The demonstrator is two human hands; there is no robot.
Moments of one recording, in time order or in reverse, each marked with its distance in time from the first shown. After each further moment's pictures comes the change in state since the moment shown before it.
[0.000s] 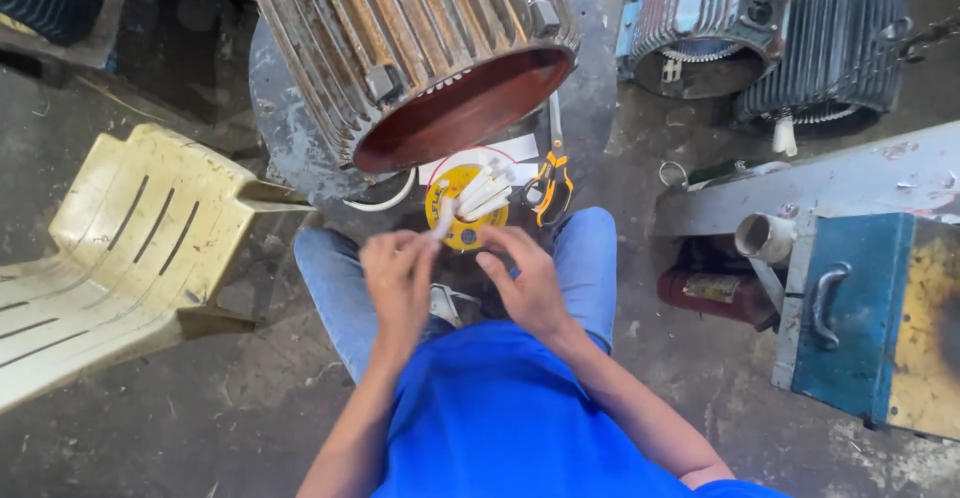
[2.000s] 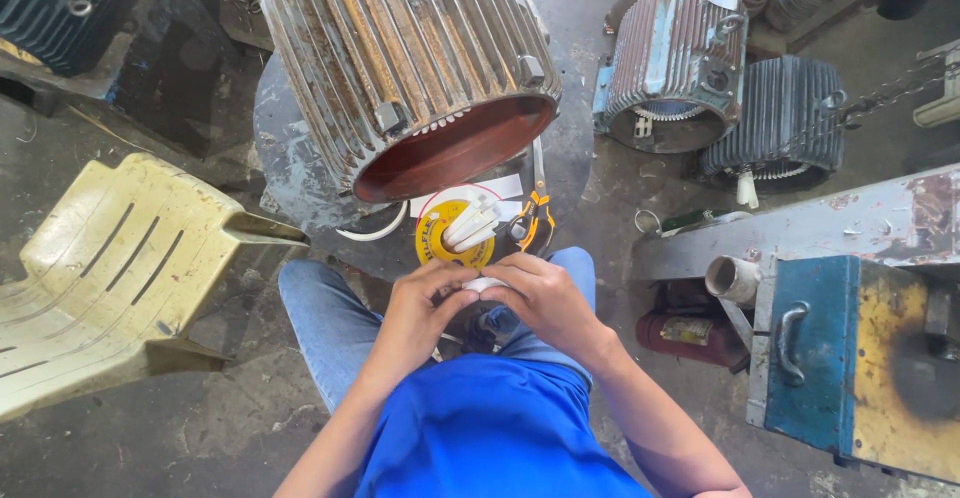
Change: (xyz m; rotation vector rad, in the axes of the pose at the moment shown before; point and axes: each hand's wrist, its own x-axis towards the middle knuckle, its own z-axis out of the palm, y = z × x) left_hand 0.055 0.085 -0.038 -0.581 -0.435 -0.216; right_hand 0.037 -0.055 -0.064 -0.334 -0.342 -0.209
